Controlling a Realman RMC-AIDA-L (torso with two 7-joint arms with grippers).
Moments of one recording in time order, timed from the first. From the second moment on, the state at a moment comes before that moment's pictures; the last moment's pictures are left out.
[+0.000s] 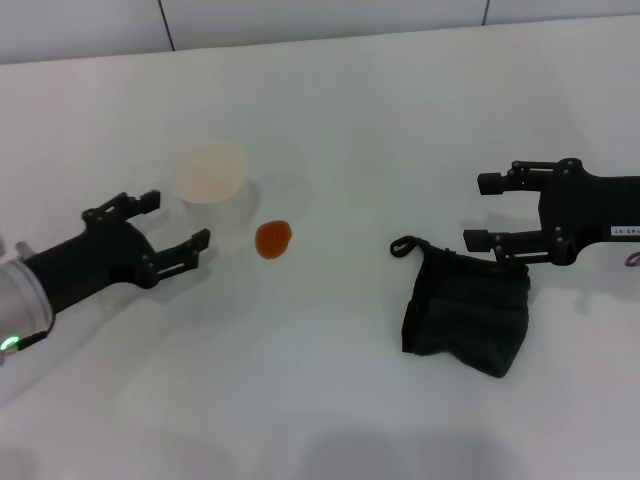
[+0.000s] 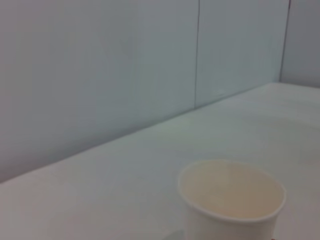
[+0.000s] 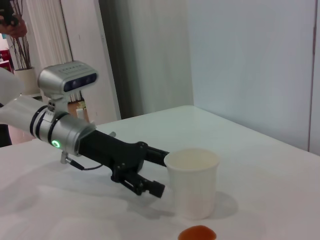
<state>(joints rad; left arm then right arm) -0.67 -2.07 2.84 -0.22 -0.48 1.22 -0.76 0.35 2.01 -0.88 -0.88 -1.82 -1.58 1.34</state>
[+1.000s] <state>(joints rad) -0.54 -2.05 2.85 -0.33 -0.43 1.60 -0.81 0.34 2.00 -0.89 -0.92 -1.88 -1.59 1.52</state>
